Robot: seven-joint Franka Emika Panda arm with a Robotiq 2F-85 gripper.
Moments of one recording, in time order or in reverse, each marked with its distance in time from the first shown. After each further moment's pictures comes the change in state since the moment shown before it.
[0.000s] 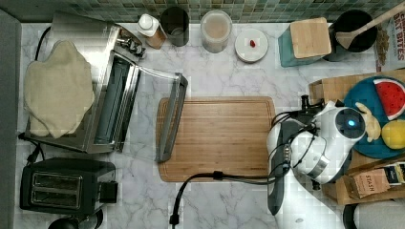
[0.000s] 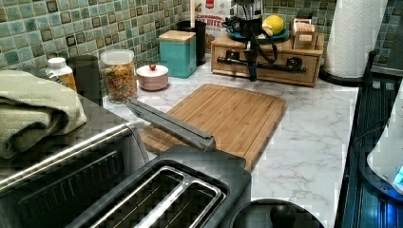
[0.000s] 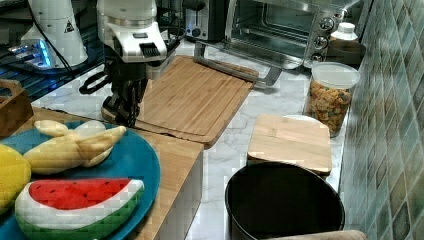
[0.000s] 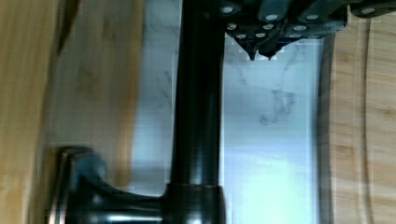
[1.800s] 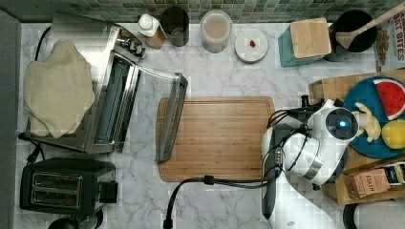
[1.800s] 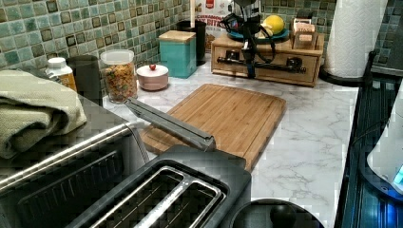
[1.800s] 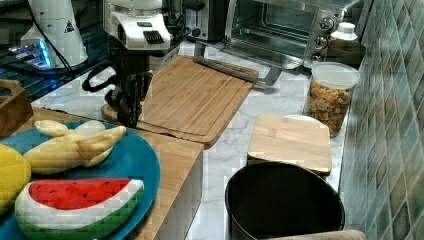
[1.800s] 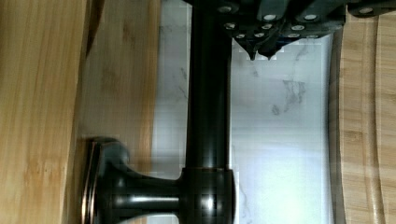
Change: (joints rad) arm 0.076 -0.023 -0.064 -0.031 -0.026 0.057 0.052
